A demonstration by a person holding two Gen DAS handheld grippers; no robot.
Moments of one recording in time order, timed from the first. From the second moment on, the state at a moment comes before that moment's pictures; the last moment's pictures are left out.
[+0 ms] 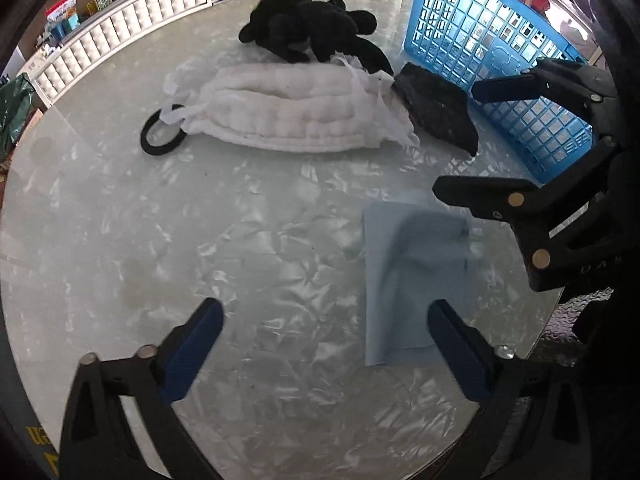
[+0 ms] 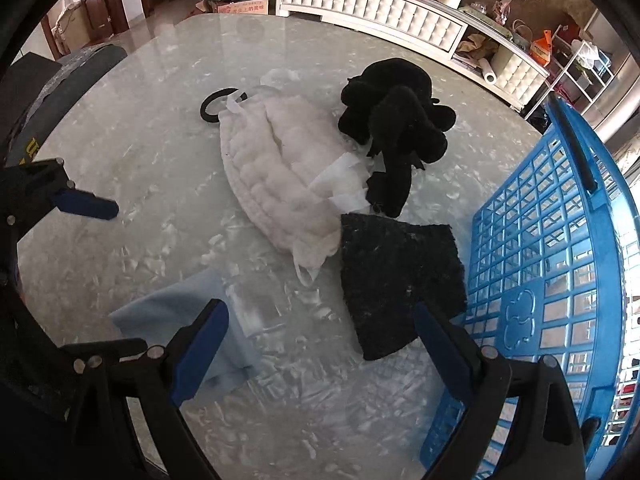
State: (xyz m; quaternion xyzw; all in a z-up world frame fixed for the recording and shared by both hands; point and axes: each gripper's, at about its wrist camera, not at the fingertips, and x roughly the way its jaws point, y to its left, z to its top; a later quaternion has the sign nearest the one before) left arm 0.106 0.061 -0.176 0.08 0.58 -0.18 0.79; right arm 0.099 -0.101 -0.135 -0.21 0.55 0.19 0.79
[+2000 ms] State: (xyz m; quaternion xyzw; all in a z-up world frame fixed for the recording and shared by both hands) left arm 0.113 0.056 -0.181 0.06 0.59 -0.20 0.78; right arm 0.094 -0.119 -0.122 -0.17 0.52 0.14 0.82
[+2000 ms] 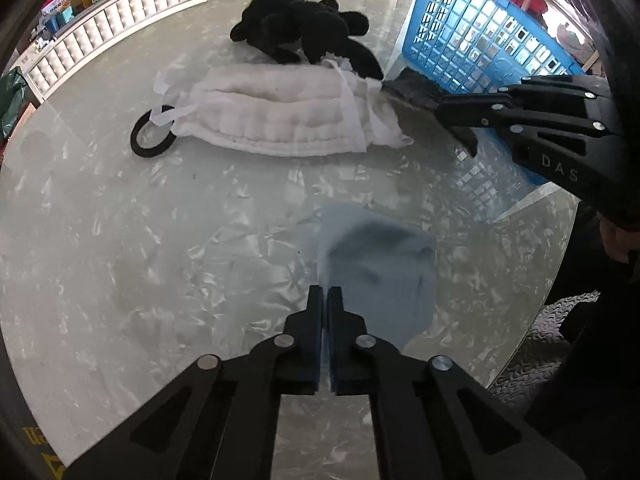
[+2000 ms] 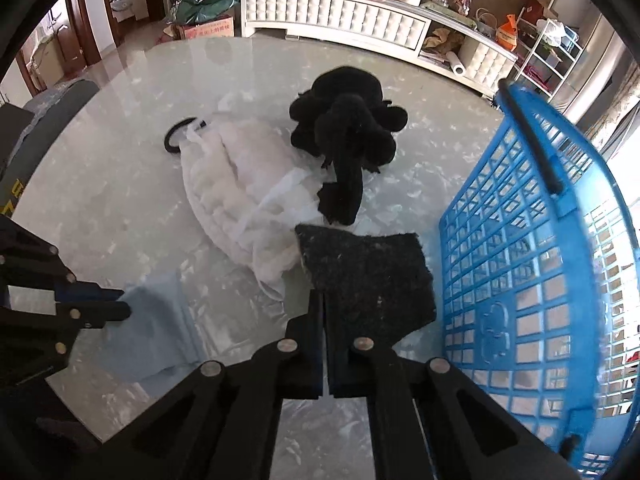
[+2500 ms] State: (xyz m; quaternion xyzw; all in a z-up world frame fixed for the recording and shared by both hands) left arm 0.101 0.062 -0.120 0.04 0.53 -0.20 0.82; right arm 0.067 -0.125 -0.055 -0.17 0.48 0.14 0.85
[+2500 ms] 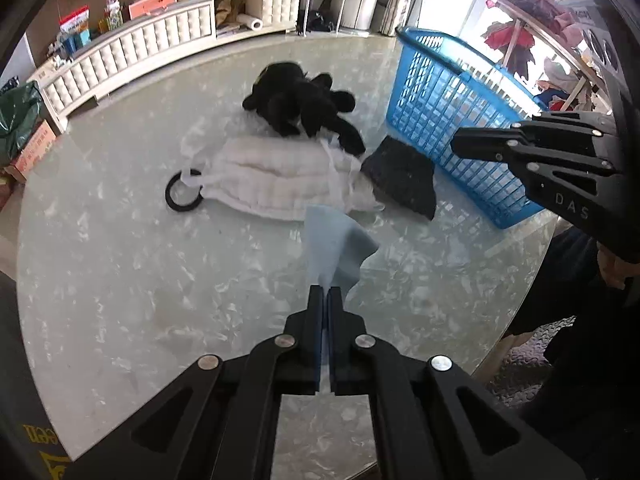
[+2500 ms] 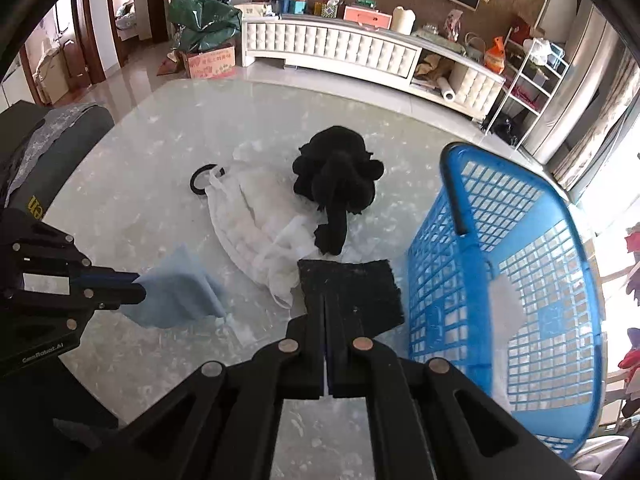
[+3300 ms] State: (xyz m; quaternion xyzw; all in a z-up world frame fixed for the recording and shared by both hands) left arm 0.094 0.002 -0.051 0.07 0.46 -0.23 0.85; right arm 0.078 -0.241 -0.020 -0.13 0.49 0.05 0.86
